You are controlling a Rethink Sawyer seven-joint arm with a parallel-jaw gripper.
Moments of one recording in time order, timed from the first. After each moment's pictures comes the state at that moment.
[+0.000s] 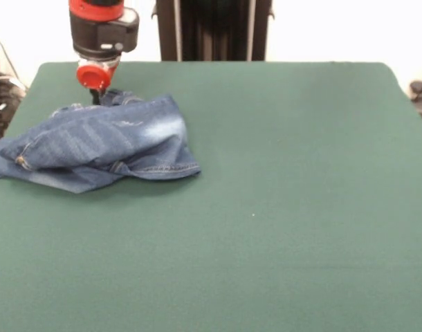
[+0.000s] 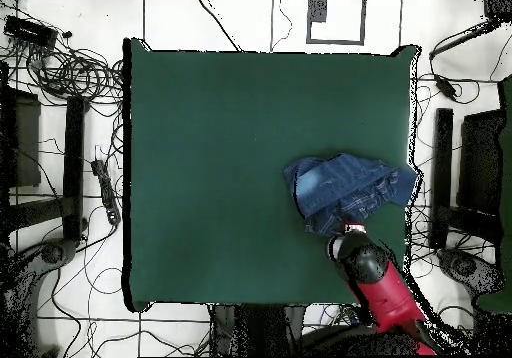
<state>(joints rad) -0.51 -0.45 -0.18 2.01 0.41 -0.04 2.35</state>
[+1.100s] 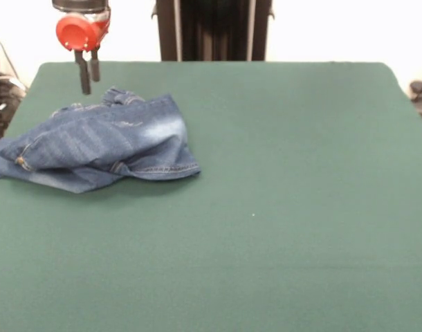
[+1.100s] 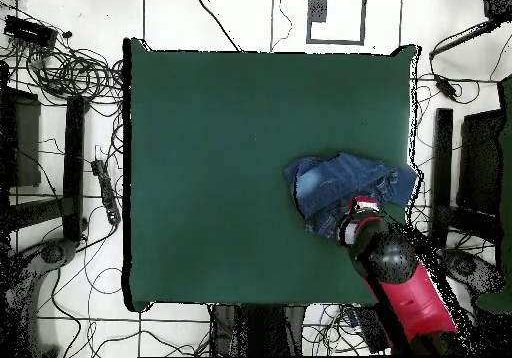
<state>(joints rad) -0.61 -0.71 0.00 2.06 0.40 0.07 2.35</state>
